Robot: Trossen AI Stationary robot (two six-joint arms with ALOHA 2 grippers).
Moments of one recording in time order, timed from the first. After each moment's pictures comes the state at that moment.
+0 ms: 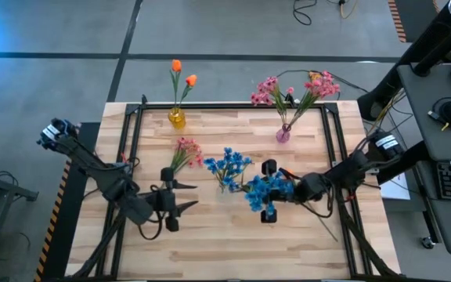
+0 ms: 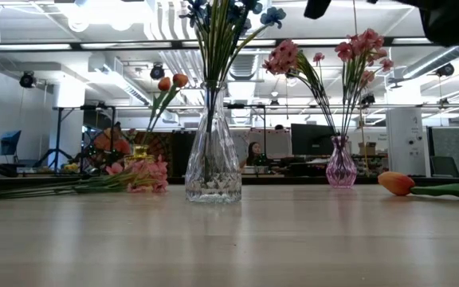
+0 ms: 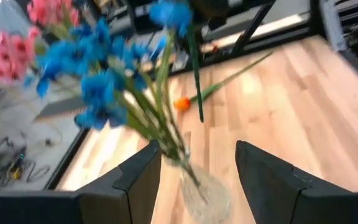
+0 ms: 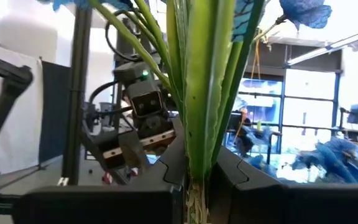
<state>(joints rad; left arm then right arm) -0.68 1.19 0.84 -0.14 -0.86 -0.04 0.38 1.62 0.64 1.41 0.37 -0.25</state>
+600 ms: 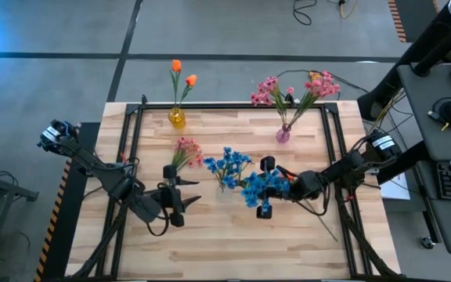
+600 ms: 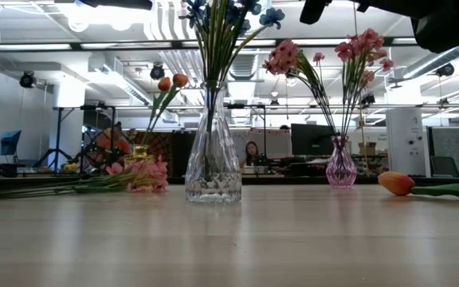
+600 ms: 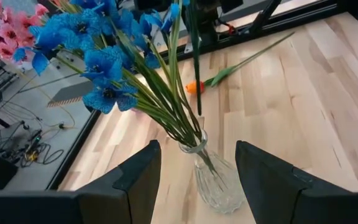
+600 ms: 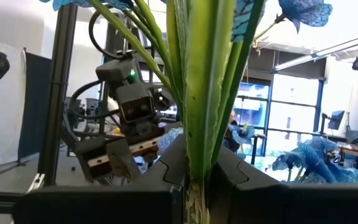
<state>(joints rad) -0.63 1.22 0.84 -0.18 -0.86 -0.06 0.35 1.65 0.65 1.44 0.37 -0.30</state>
